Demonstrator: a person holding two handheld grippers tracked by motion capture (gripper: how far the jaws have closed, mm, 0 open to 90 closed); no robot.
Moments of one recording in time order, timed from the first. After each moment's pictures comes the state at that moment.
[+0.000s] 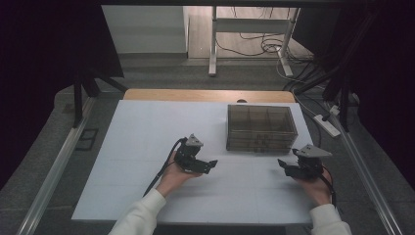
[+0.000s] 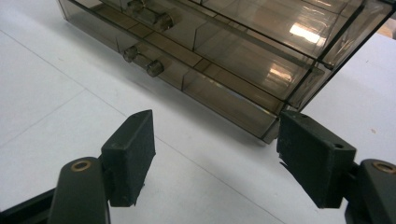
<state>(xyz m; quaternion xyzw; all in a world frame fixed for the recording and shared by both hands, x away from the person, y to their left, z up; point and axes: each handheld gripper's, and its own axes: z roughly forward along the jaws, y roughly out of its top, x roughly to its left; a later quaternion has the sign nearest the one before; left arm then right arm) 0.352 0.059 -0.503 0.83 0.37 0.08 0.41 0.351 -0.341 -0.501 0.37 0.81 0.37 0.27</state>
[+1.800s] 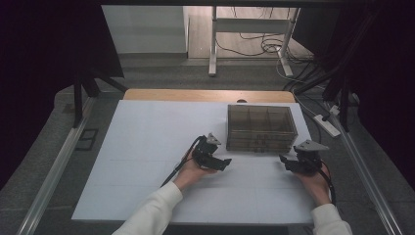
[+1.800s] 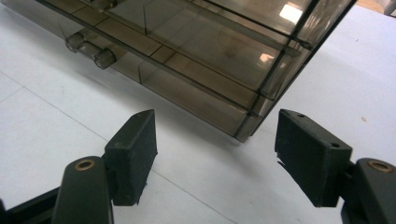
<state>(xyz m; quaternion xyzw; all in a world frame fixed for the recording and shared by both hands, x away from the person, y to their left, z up) 0.377 0.010 -0.517 0.85 0.34 0.08 0.39 0.376 -0.348 -0.513 0.40 0.80 0.34 0.27</state>
